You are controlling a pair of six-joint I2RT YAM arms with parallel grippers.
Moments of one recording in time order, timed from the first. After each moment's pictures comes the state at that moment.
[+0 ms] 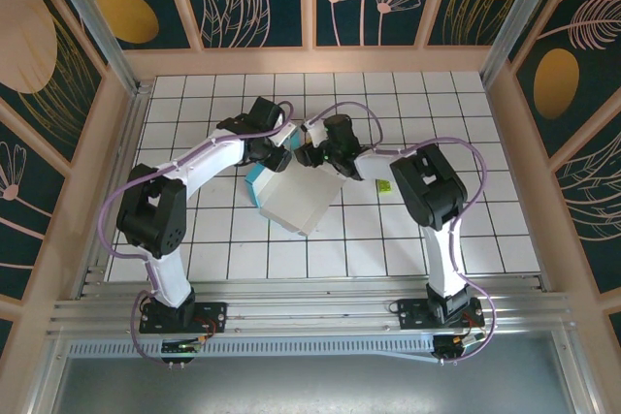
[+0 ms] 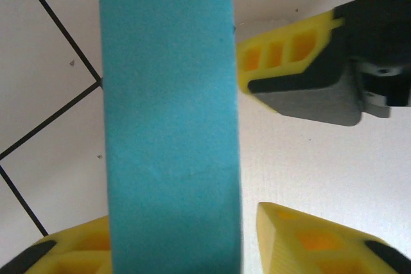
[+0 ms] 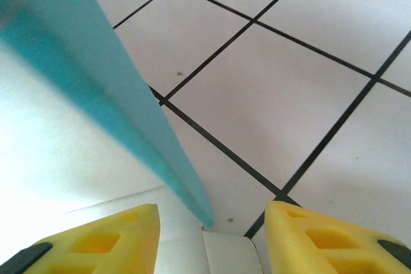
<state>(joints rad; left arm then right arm) -0.49 1.84 1.41 -0.65 0.04 0.09 0.57 2.09 1.24 0.28 -0.28 -0.03</state>
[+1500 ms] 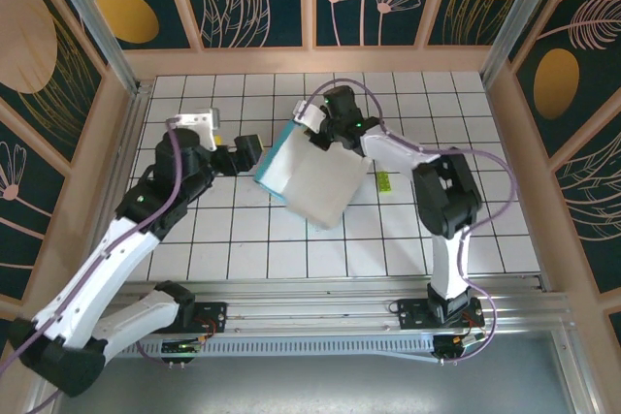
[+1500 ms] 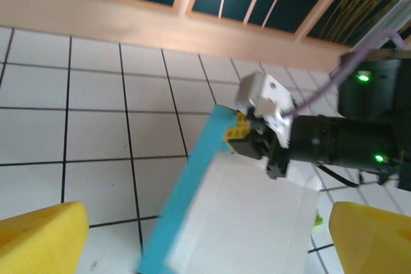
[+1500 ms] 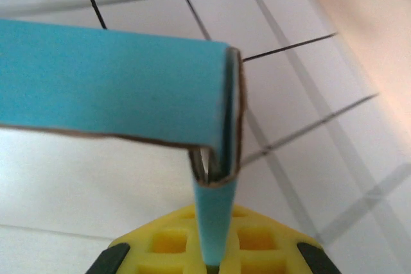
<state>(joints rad) -0.49 0.94 1.00 -0.41 -0.05 -0.48 0.58 1.94 1.48 -0.20 -0.14 -0.75</state>
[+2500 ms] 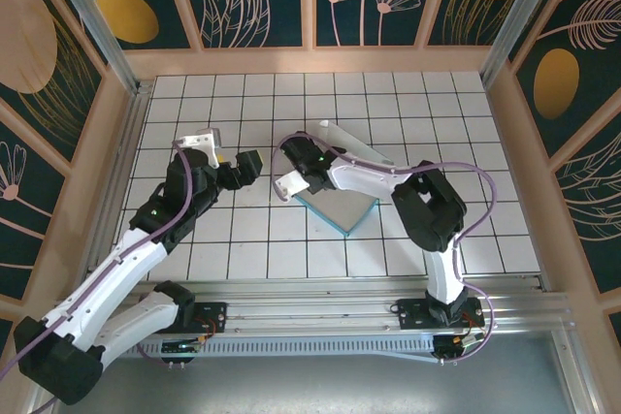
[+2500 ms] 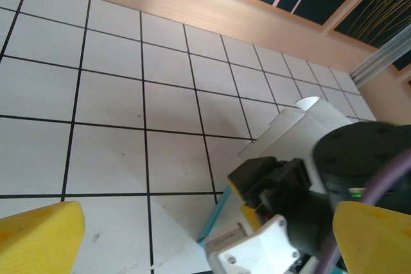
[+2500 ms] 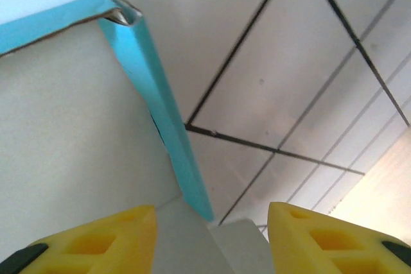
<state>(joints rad) -0.49 0.91 0.76 -0.26 -0.08 -0.55 0.85 1.96 1.42 -0.48 0.32 -1.43</state>
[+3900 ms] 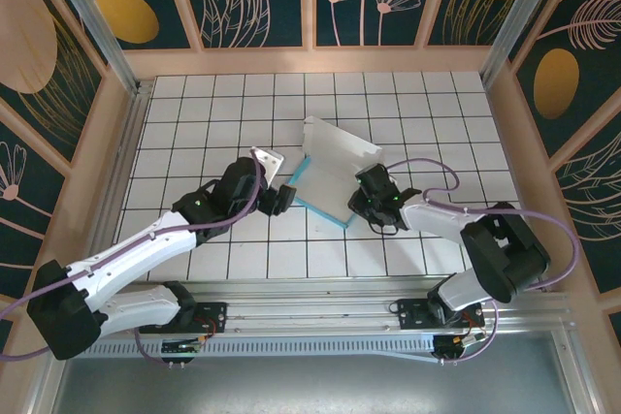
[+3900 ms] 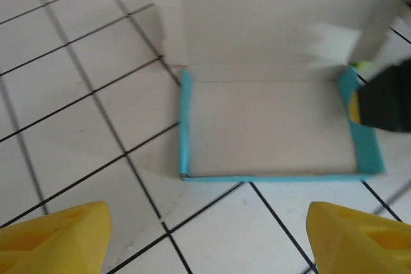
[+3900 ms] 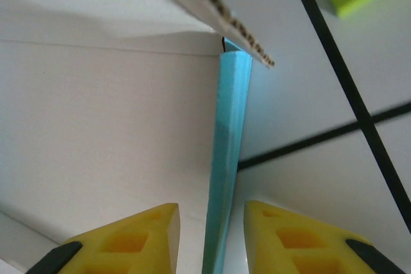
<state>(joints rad) -0.79 1.13 0.84 -0.36 -0.22 -0.21 0.63 1.47 0.66 -0.18 0.07 1.06</state>
